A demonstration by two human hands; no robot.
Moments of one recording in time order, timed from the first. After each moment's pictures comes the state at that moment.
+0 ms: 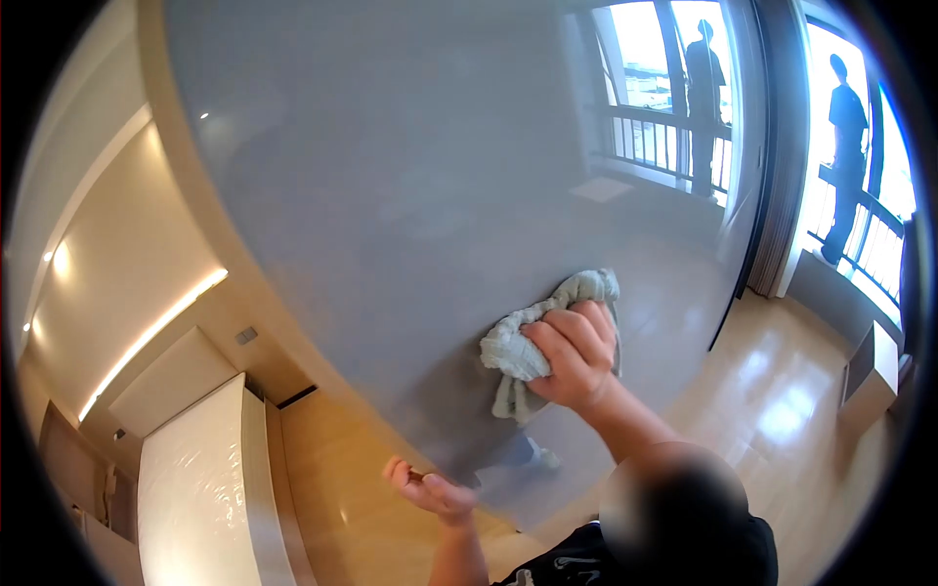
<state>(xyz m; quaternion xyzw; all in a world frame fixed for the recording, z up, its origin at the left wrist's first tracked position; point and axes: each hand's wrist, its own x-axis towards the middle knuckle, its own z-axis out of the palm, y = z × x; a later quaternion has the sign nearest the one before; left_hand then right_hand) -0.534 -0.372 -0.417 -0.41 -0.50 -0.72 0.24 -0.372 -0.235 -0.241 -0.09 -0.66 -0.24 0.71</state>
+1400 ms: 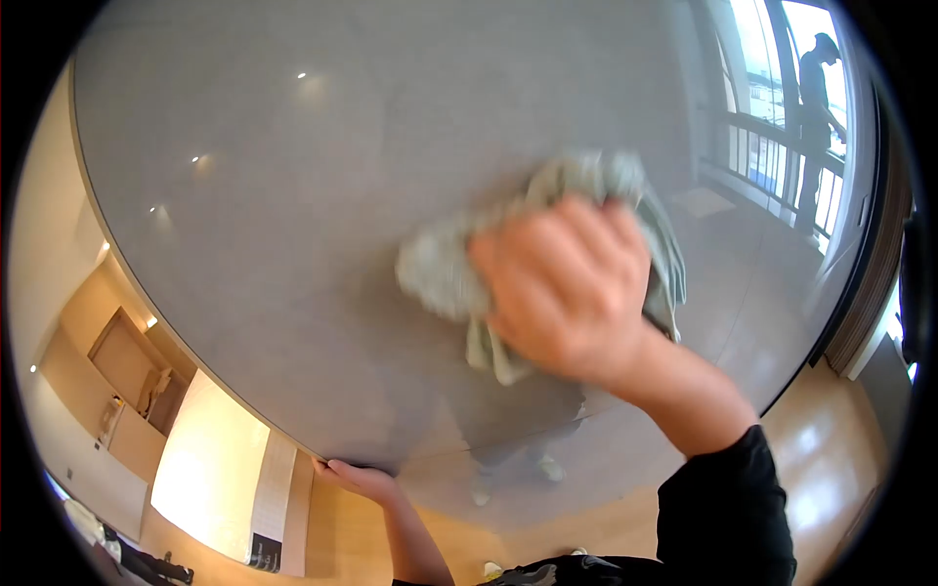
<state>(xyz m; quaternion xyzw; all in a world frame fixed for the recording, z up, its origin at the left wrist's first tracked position) -0.489 -0.309 -0.436 -0.09 -0.55 -0.75 0.36 -0.247 -0.085 -0.163 0.02 -0.67 -0.26 0.69</state>
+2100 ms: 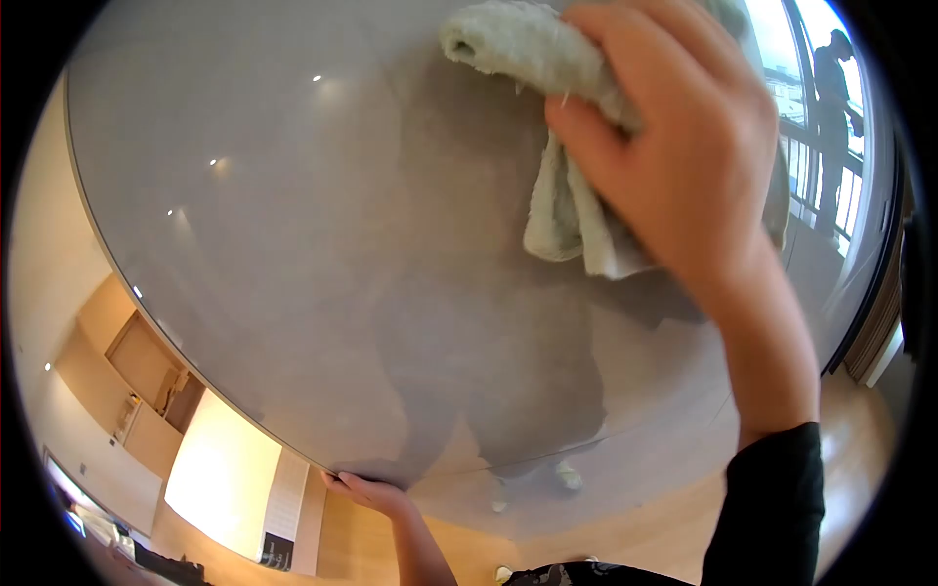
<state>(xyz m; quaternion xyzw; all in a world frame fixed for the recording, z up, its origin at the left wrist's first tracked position) -0.497 -0.310 -0.422 -0.04 -0.56 -0.73 0.38 -0.231 -0.052 -0.088 -0.01 -0.67 -0.28 0.69</state>
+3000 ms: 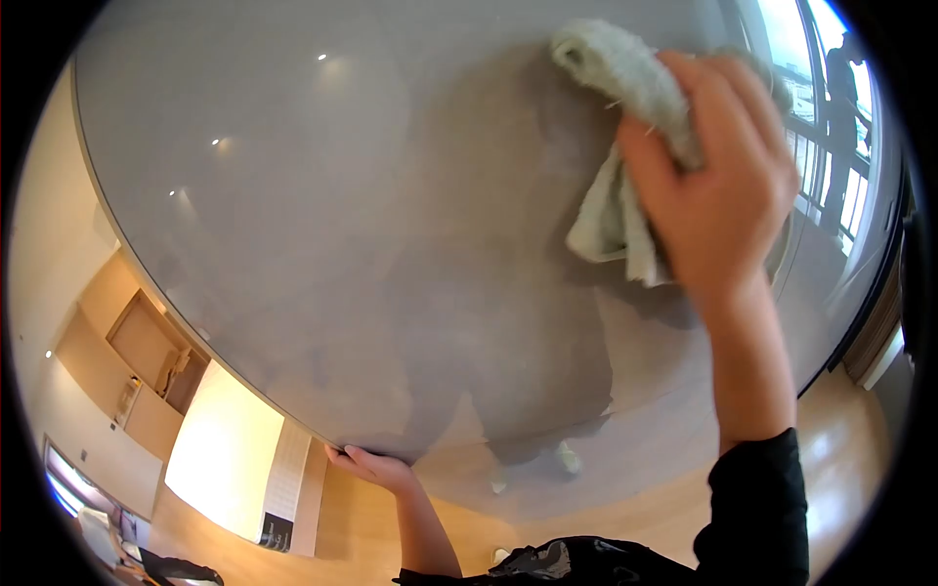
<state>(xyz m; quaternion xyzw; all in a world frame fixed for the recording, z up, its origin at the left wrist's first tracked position) -0.500 -0.319 -0.423 -0.08 -0.54 -0.76 0.36 -0.232 -0.068 -0.115 -0.09 -0.62 -0.21 0.75</state>
